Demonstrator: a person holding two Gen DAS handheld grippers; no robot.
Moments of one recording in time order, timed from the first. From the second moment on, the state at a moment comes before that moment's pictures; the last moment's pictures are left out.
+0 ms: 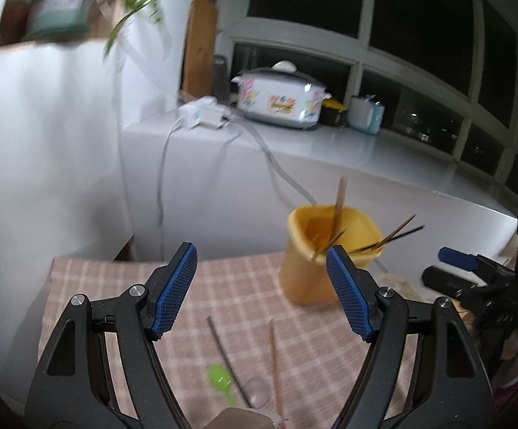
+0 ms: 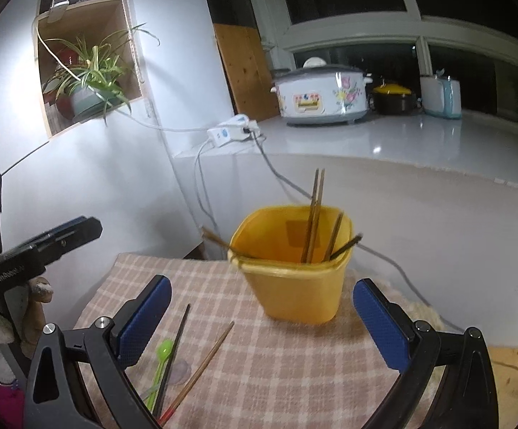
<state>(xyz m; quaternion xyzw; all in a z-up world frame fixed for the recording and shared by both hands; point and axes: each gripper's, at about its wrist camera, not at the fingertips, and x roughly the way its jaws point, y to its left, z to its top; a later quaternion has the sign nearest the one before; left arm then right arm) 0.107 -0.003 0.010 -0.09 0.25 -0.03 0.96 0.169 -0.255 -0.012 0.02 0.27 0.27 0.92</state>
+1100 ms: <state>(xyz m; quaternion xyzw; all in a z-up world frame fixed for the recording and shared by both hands) 0.161 0.027 -0.152 -0.15 0.47 -0.05 0.87 0.226 -0.144 -0.162 0.04 0.53 0.28 0.80</state>
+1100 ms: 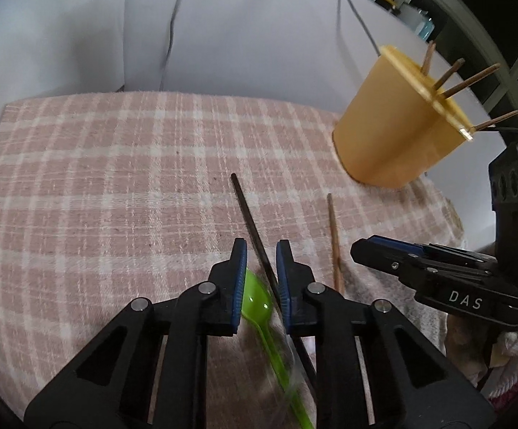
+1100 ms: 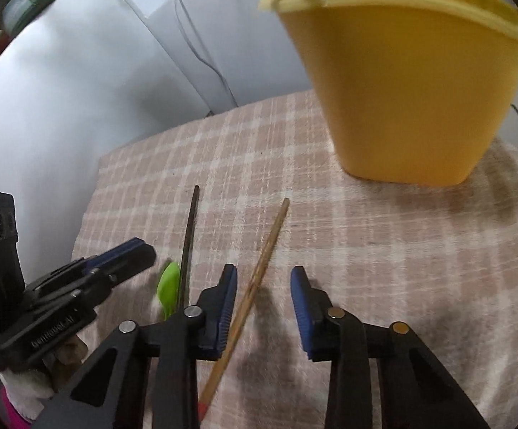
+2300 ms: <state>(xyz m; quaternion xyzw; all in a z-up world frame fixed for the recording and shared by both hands) 0.188 0.042 -0.146 -0.18 0.46 -0.05 0.87 0.242 -0.114 -0.169 0.02 0.53 0.27 0.80</state>
